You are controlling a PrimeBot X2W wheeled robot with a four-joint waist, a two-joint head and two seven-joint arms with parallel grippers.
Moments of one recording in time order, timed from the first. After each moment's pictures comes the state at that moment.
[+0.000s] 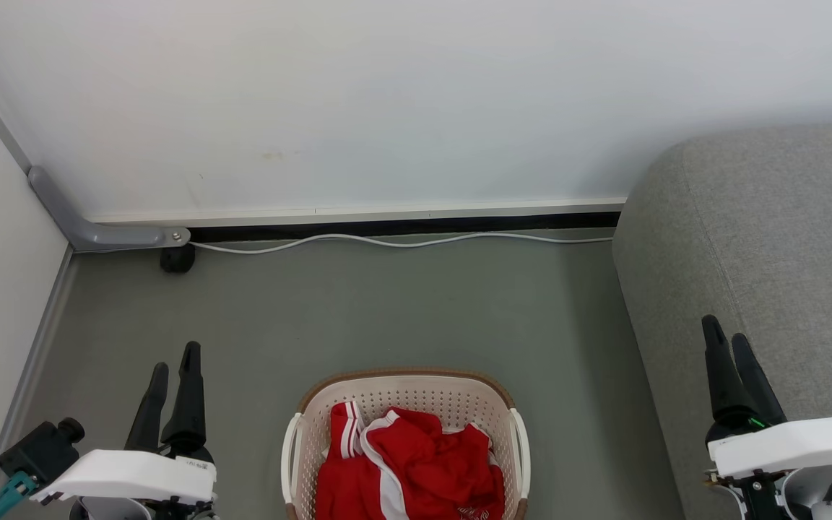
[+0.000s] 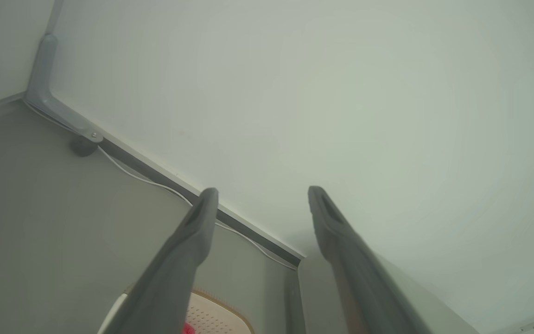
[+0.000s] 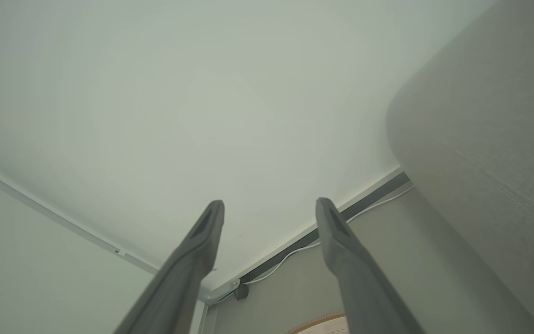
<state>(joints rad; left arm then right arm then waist) -0.03 0.05 0.03 0.20 -0.85 -0.11 -0.07 -0.06 -0.03 -0.01 0.15 0.85 0.13 -0.06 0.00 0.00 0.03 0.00</state>
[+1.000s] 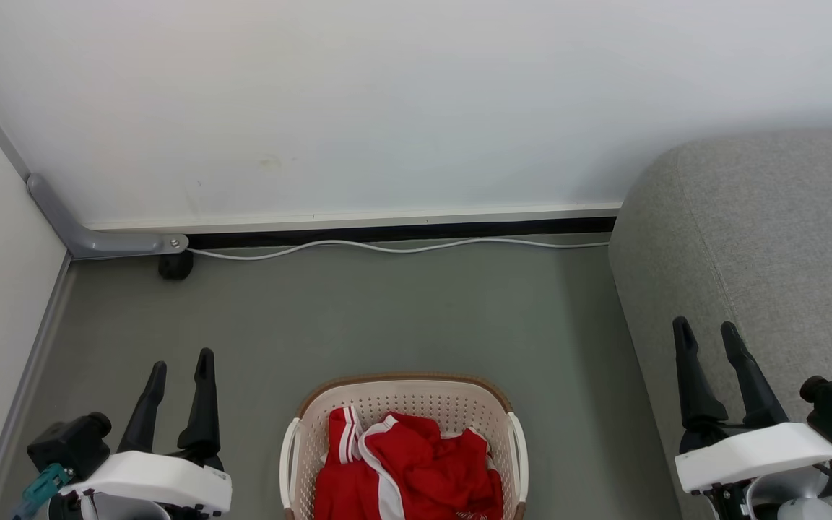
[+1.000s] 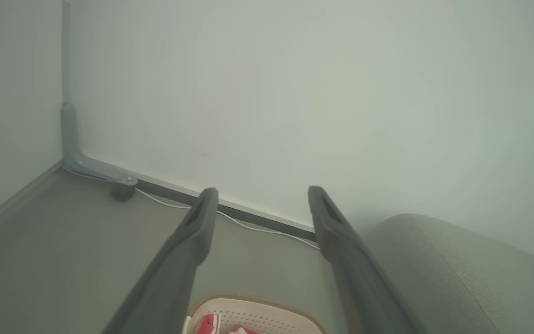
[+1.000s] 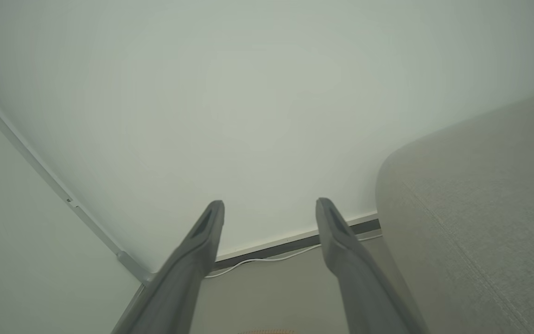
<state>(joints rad) -0.05 0.05 0.03 0.27 -0.52 -0.11 -0.15 -0.06 -0.04 0.05 0.14 0.49 0.13 -0.15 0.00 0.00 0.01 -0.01</state>
